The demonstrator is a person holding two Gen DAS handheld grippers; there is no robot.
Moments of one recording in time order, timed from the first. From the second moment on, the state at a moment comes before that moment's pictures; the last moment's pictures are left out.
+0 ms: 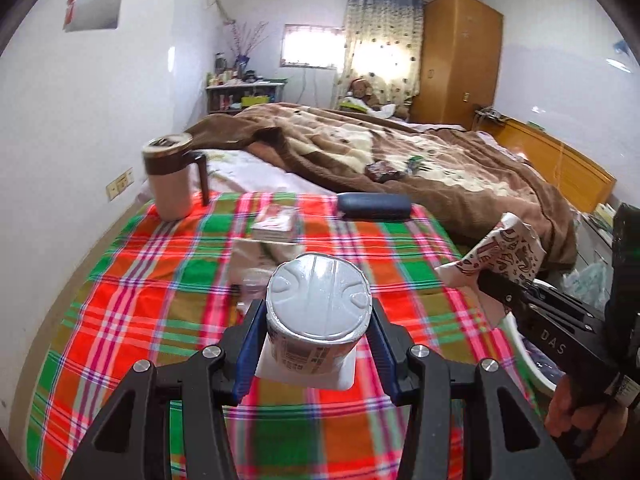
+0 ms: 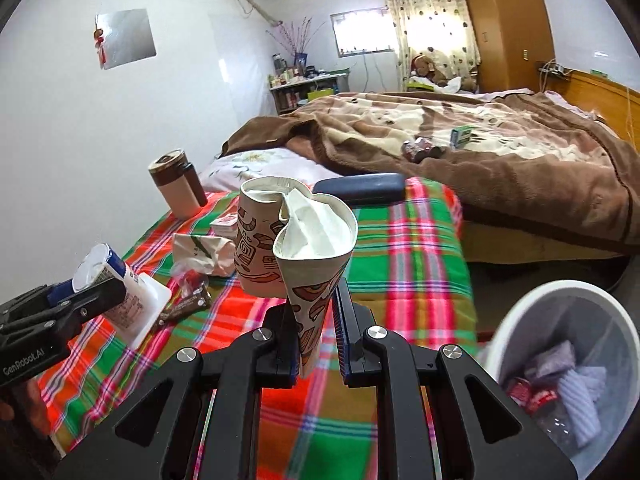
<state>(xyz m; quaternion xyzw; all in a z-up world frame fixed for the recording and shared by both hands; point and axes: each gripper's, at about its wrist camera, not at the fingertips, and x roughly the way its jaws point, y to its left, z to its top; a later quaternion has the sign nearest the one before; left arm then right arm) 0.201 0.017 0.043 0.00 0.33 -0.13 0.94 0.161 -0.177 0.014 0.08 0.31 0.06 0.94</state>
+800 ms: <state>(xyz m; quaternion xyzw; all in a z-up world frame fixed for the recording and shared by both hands) 0.147 -0.149 0.052 0.04 0.31 -0.27 0.91 0.096 -0.286 0.020 0.10 0.30 -0.07 0.95</state>
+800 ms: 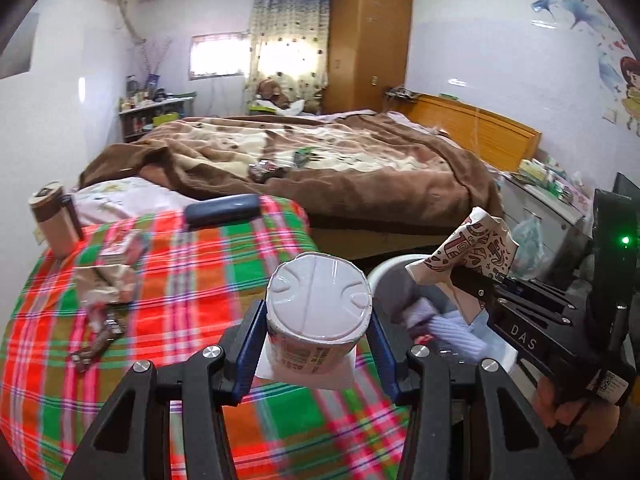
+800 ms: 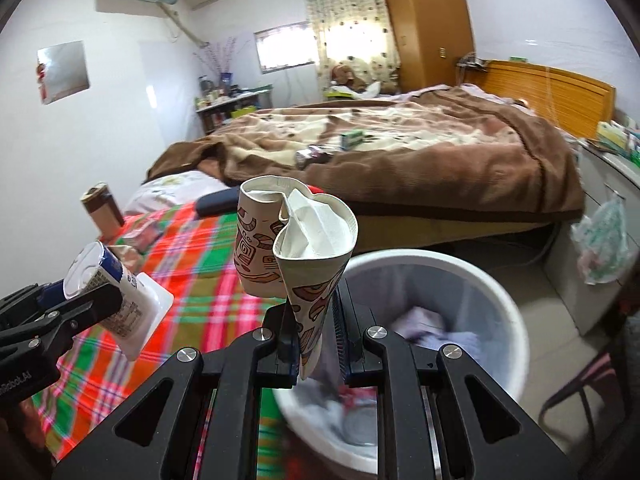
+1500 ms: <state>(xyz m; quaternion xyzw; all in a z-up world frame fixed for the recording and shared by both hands) 0.139 -0.257 0.009 0.07 0.36 -0.34 0.87 0.079 -0.350 -0.016 0.11 0.37 -0.15 0.91</state>
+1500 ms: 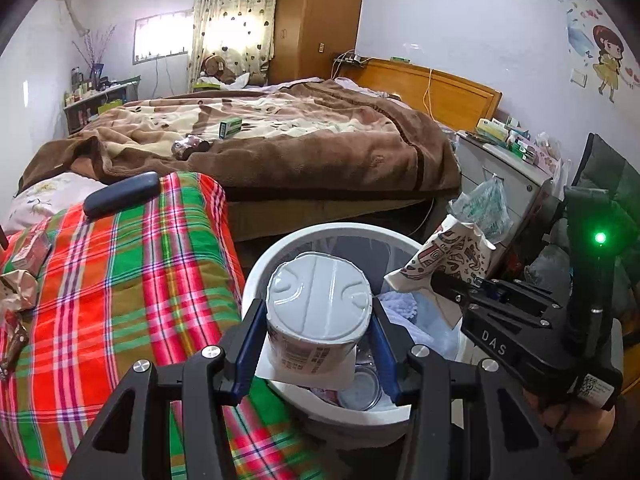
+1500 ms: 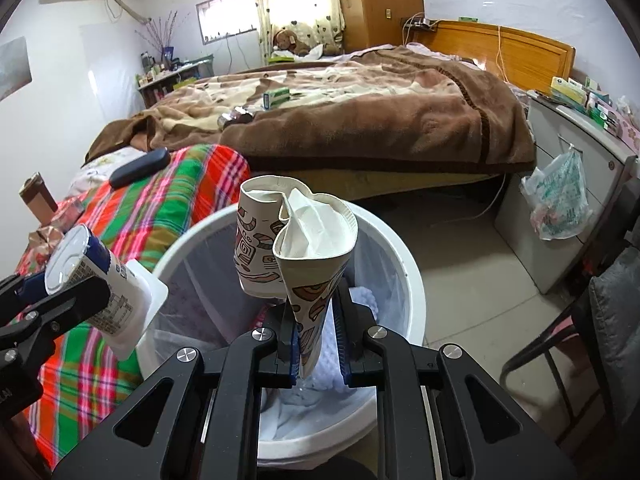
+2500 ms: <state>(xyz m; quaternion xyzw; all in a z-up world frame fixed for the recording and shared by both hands) 0.141 -0.235 0.009 0.05 0.36 -0.33 0.87 0.073 -0.348 -0.011 0.12 0.37 -0.15 0.91</state>
